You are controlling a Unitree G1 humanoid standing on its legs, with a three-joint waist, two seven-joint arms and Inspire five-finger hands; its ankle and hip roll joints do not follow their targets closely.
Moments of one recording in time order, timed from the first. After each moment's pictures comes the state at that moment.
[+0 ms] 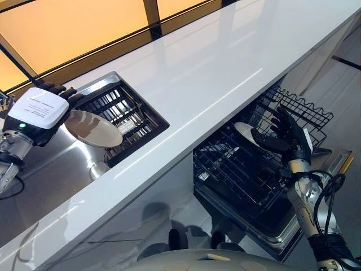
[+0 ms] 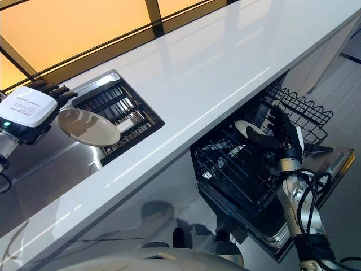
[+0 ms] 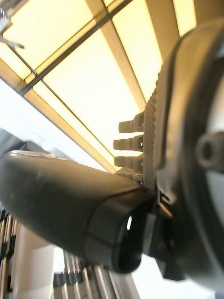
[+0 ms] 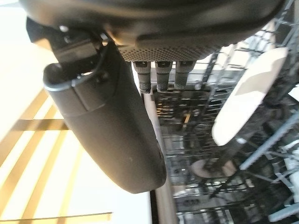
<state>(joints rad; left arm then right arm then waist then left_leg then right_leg) 0.24 1.19 0.26 -0.04 0.91 -0.19 0.10 0.04 -0.53 -0.04 0.04 0.43 -0.12 -0.19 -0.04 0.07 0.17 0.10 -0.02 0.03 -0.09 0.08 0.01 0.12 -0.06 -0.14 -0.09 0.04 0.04</state>
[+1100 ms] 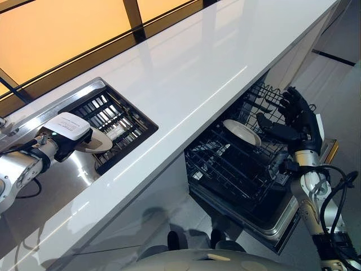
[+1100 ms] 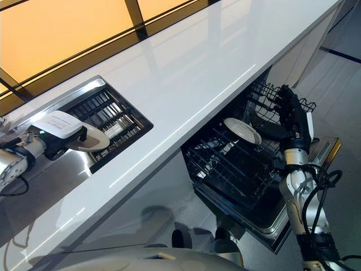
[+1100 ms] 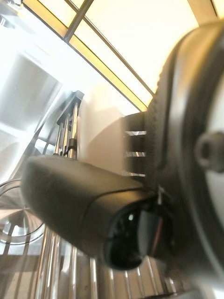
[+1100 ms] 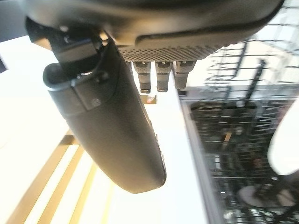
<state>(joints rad) 0.01 1.18 0.03 0.00 0.90 -0.19 -0.24 0.03 -0.57 -0.06 -0.08 0.43 -0.18 -0.24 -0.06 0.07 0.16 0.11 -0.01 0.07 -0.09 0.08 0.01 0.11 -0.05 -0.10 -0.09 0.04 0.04</state>
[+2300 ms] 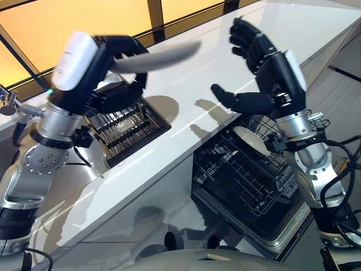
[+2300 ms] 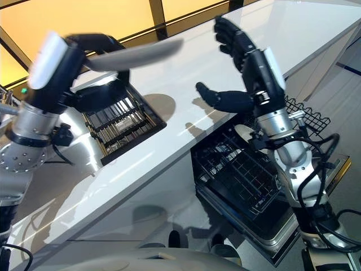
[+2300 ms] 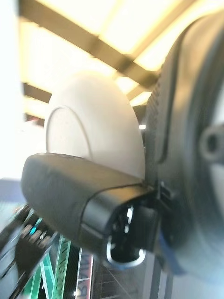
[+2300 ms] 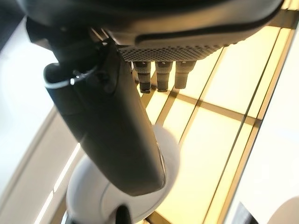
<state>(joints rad) -0.18 0.86 0.05 -0.34 0.04 -0.37 -0.06 -0.27 -0.65 0.11 -0.33 0.24 -0.19 0.03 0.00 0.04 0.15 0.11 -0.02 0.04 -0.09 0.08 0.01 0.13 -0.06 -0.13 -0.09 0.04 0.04</state>
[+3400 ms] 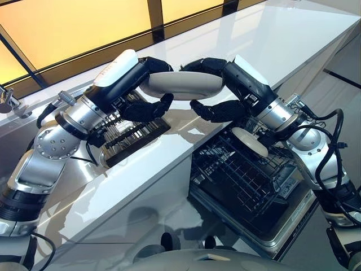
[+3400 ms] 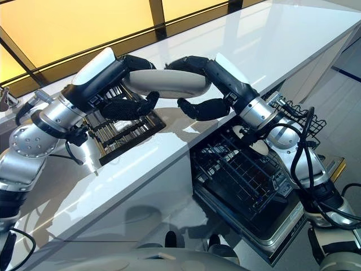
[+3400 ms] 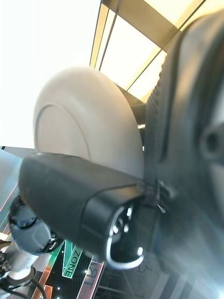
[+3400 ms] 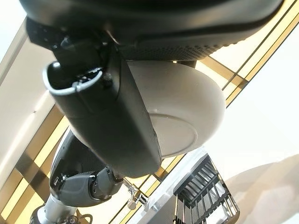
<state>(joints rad) -0.32 0.90 -0.05 -0.28 -0.07 -0.31 -0.23 -0.42 -0.76 0.20 -0.28 0.20 -0.10 0.30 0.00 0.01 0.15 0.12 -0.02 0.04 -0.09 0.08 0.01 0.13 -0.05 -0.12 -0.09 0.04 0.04</state>
